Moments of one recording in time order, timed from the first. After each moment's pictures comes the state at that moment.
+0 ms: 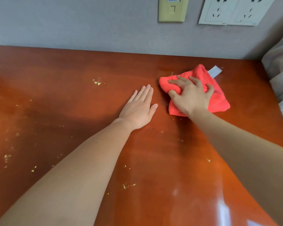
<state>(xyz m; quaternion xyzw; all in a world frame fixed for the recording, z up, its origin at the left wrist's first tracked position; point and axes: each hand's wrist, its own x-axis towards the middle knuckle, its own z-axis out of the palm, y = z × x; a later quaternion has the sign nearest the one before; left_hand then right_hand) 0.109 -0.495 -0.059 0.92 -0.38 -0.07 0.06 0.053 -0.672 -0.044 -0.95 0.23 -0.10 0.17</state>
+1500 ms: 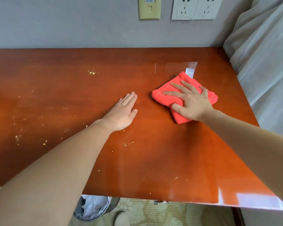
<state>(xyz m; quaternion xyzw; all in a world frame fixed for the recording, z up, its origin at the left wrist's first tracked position) 0.031 -0.420 -0.045 0.90 -0.38 -0.17 0.11 -0.084 -0.669 -0.034 -0.99 0.10 0.02 0.10</state>
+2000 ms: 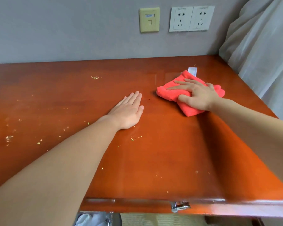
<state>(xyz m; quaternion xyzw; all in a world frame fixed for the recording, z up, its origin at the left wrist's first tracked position) 0.034 -0.416 -0.067 0.90 -0.42 -0.08 0.04 -0.083 -0.654 -0.037 -0.98 0.14 -0.02 0.12</state>
